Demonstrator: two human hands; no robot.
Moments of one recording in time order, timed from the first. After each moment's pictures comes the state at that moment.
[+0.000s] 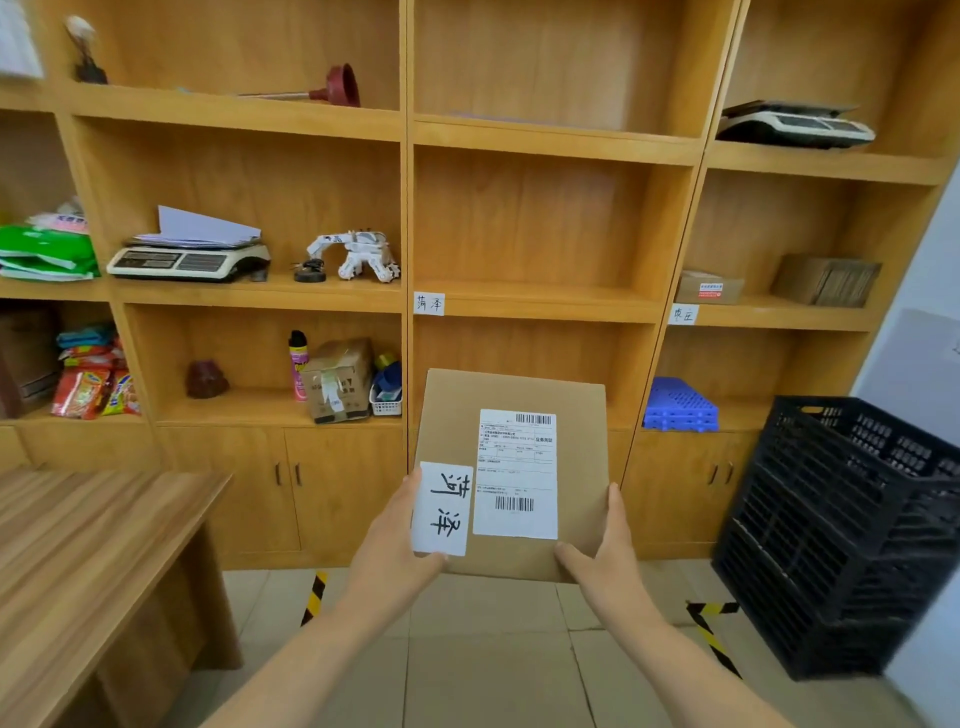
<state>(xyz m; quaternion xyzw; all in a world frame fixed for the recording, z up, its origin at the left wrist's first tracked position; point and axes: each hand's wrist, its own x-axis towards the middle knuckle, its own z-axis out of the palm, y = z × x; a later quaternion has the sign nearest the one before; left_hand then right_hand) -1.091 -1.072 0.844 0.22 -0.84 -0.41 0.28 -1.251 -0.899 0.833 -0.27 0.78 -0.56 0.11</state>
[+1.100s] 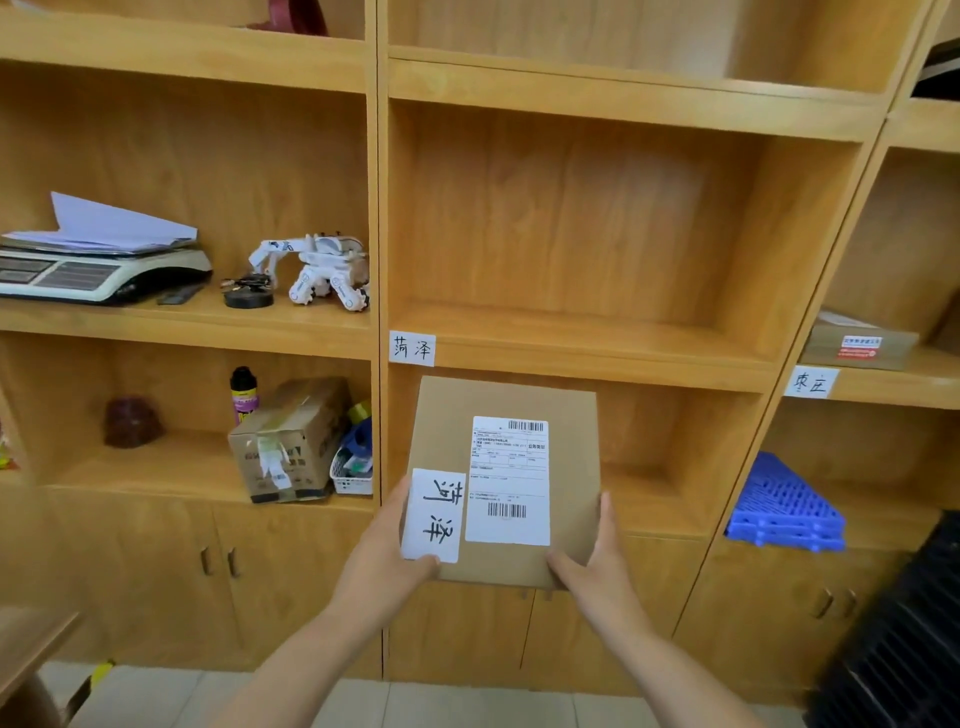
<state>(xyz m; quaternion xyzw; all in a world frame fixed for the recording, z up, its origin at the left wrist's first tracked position) -1.456 -1.340 0.851 0.29 -0.81 -0.43 0.28 -1.639 -1.199 0.817 -0.31 0.77 -0.54 0.13</state>
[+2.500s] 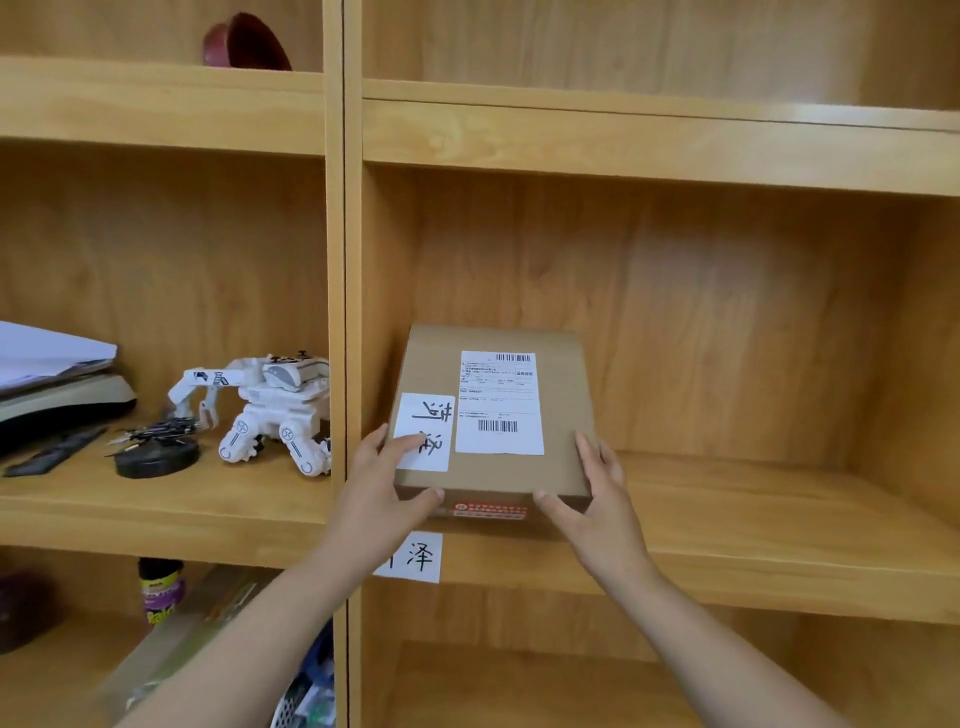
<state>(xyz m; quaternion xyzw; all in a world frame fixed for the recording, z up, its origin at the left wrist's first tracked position) -1.715 -1.703 0.968 0.27 -0.82 -0.28 0.41 -1.896 -1.554 0.957 -0.43 0.74 -0.51 -0.05</state>
